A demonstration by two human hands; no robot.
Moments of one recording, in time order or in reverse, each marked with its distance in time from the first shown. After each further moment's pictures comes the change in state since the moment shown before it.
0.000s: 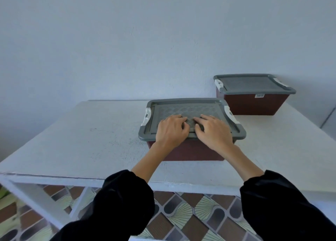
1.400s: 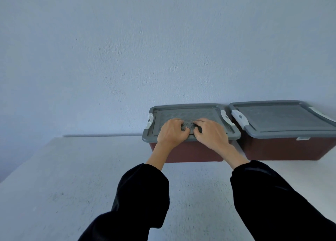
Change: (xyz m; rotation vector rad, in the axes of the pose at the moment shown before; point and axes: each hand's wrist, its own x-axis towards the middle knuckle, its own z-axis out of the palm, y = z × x) left_hand 0.246 -0.109 0.087 -0.146 -0.032 0.018; right_hand 0.252 0.034 0.076 0.054 0.123 -0.051
